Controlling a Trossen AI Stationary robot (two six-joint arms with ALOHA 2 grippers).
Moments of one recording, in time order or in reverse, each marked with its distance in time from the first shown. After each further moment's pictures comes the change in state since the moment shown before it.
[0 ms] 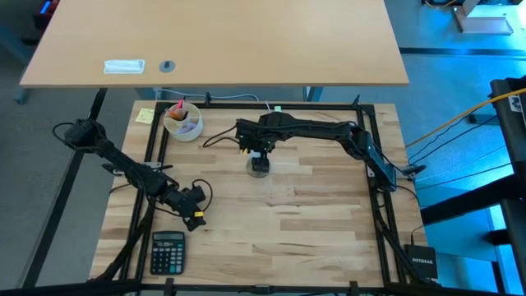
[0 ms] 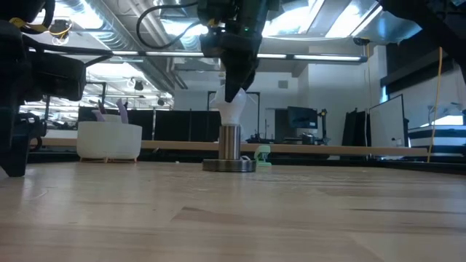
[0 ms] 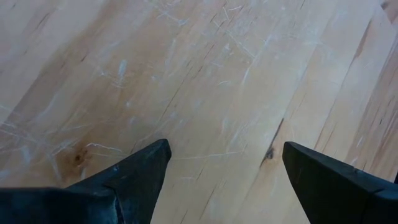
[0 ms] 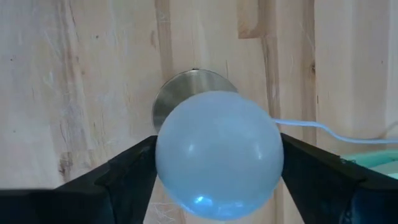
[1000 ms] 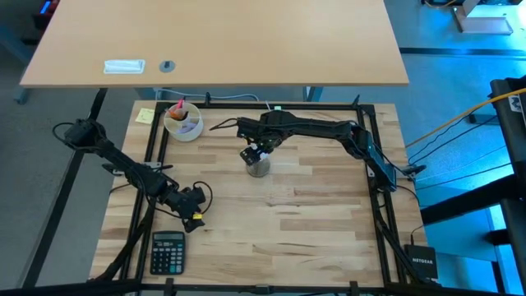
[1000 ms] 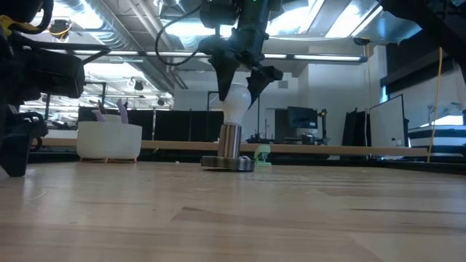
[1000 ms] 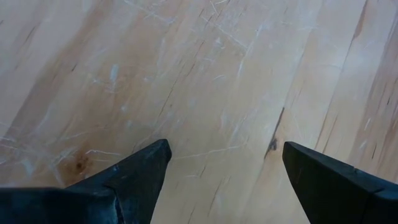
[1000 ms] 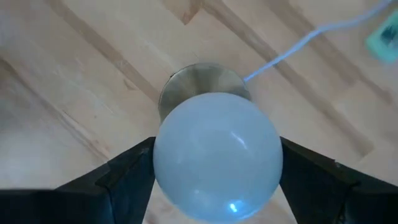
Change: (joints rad) left arm 0.000 0.000 0.000 -0.004 0.002 0.099; right arm 0.001 0.000 0.002 -0.035 -0.030 0.782
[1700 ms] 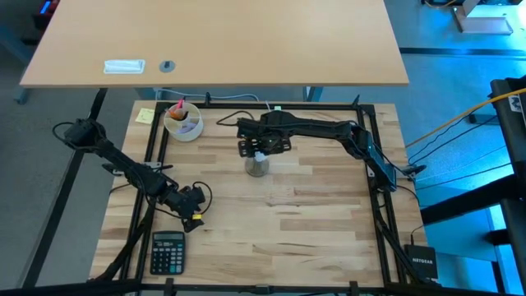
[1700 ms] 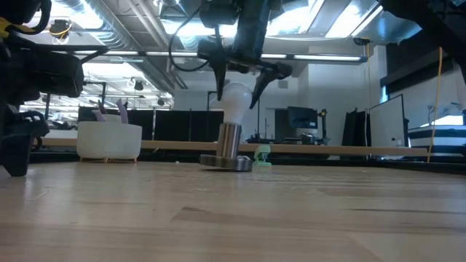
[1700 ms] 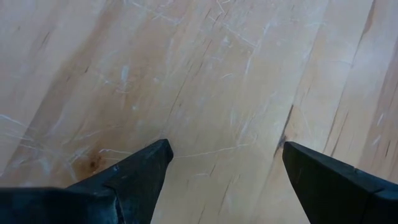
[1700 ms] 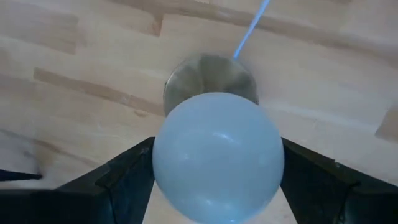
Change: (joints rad) left arm 0.000 -0.002 0.001 -0.031 -0.022 0.023; right arm 0.001 0.000 -0.001 -0.006 -0.012 0.495
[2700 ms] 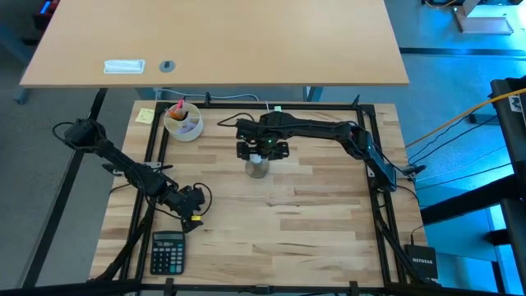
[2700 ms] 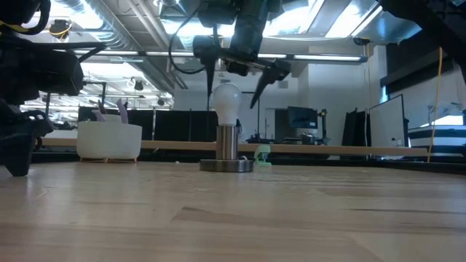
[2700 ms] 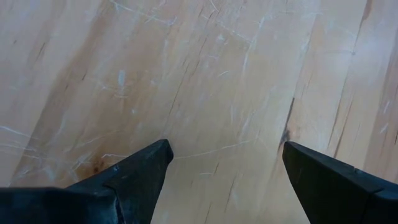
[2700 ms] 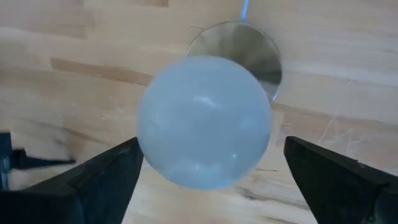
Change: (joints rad) left arm 0.000 0.002 -0.002 0.002 -0.002 0.075; right arm -0.002 -0.001 -0.001 0.022 -0.094 0.093
